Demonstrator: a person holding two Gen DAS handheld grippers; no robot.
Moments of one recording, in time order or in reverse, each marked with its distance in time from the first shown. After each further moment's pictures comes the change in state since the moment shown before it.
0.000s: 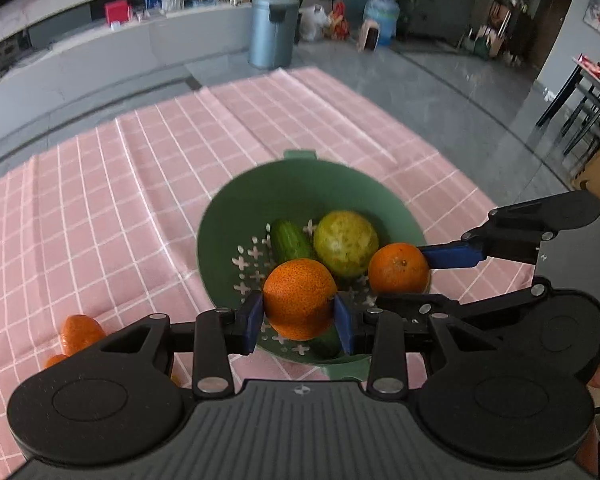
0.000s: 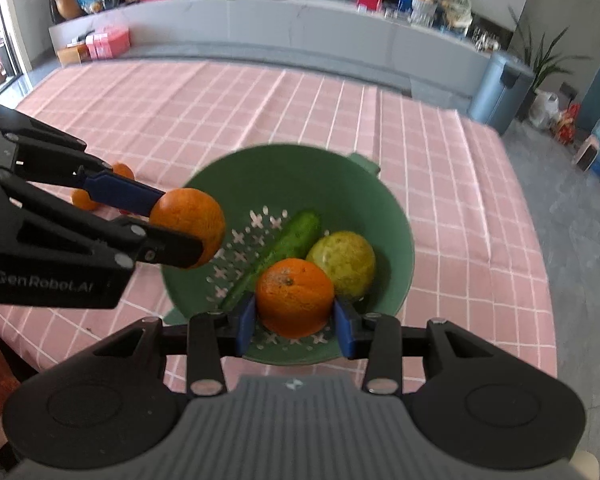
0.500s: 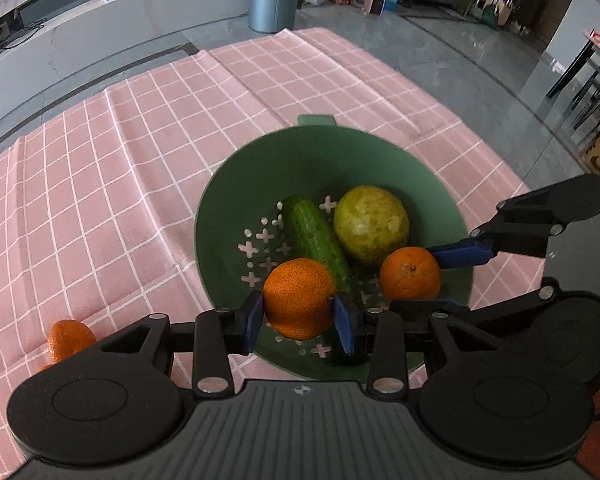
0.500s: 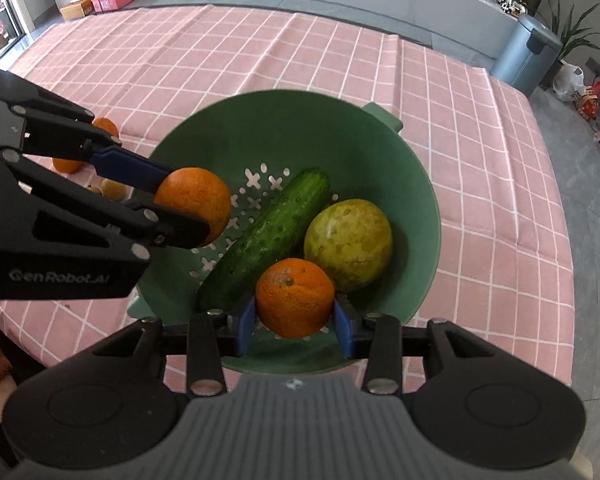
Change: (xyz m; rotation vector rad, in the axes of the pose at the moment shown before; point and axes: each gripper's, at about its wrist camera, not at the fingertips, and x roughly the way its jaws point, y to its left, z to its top) left arm 0.038 0.010 0.011 0.023 0.108 0.024; right arm 0.042 -0.001 0.012 -0.040 0.157 0.030
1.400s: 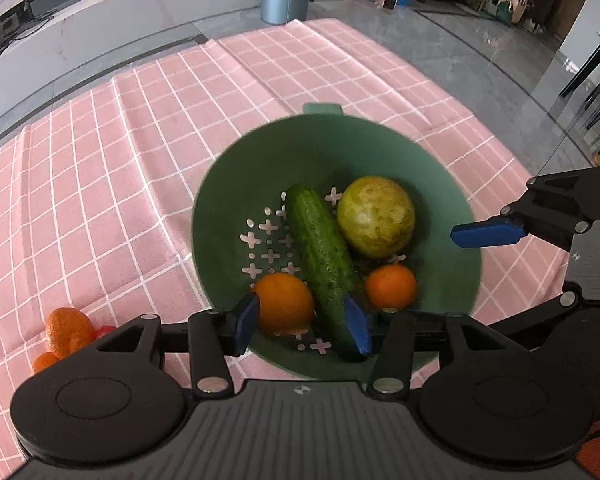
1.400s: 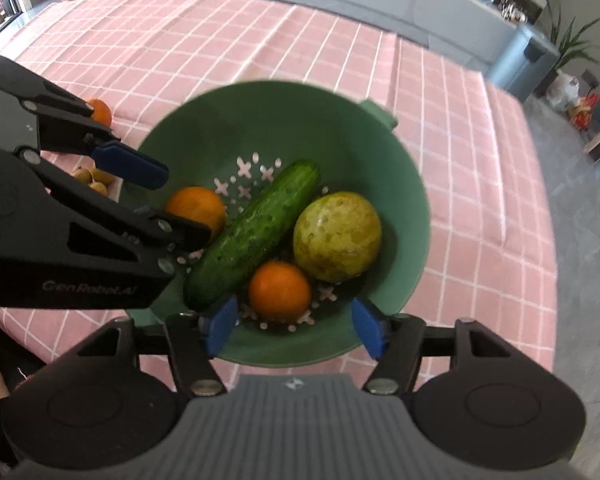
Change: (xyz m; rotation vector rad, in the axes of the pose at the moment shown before) left arm 0.000 -0.006 -0.002 -0.029 0.009 0.020; right arm -0.005 0.006 0.001 -0.049 0.013 -0.059
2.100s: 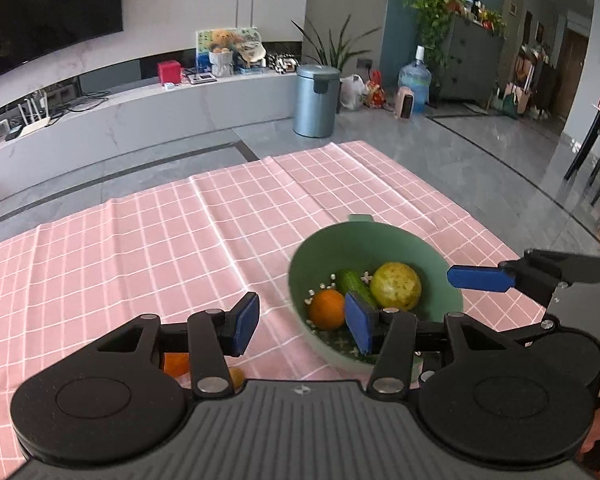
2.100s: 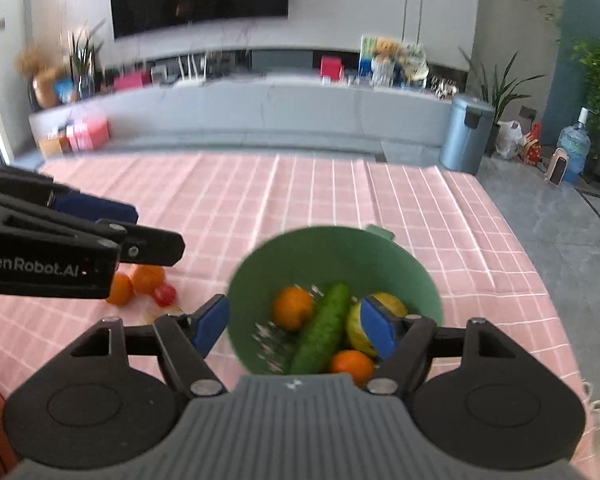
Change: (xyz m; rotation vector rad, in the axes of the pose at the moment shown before) left arm -0.116 0.029 -0.051 -0.035 -0.353 0.076; right arm -0.075 0.057 -0.028 0.261 -0.459 -0.031
